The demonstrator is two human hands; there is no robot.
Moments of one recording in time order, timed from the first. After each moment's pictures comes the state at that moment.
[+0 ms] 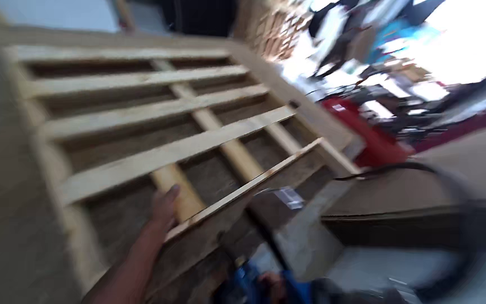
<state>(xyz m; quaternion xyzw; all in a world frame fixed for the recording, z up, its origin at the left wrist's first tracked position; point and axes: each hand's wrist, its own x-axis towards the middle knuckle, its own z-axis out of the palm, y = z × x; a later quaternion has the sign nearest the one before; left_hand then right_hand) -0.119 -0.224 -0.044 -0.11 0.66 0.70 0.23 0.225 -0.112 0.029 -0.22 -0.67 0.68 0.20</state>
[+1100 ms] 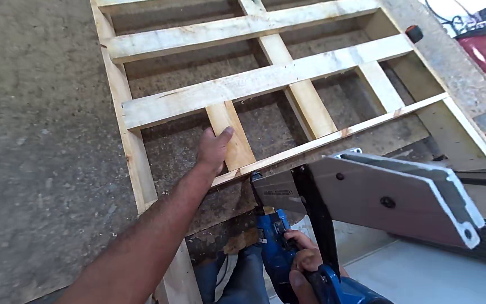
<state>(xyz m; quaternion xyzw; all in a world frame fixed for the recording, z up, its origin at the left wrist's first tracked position) -0.134 -0.223 -0.069 -0.09 0.63 0.74 0.22 0.190 -0.123 -0.045 -0.01 -0.66 0.70 0.26</state>
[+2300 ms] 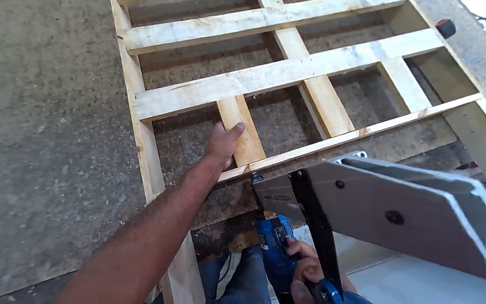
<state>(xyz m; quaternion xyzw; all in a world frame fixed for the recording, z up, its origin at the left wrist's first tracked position) -0.138 -0.225 -0.073 -0.09 0.61 0.75 0.24 0.194 -0.132 -0.049 0.00 -0.67 0.70 0.25</state>
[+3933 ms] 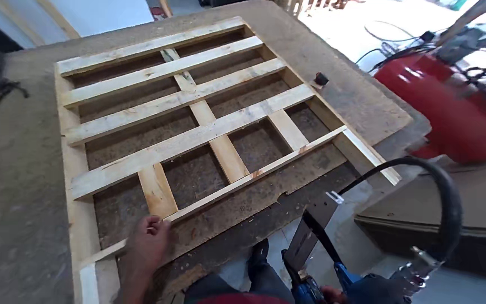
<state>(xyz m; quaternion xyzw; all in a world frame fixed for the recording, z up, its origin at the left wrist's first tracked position) -0.008 -0.196 0.016 -0.01 0.94 0.33 0.11 0.340 0.128 0.046 -0.31 -0.62 0.70 0.17</state>
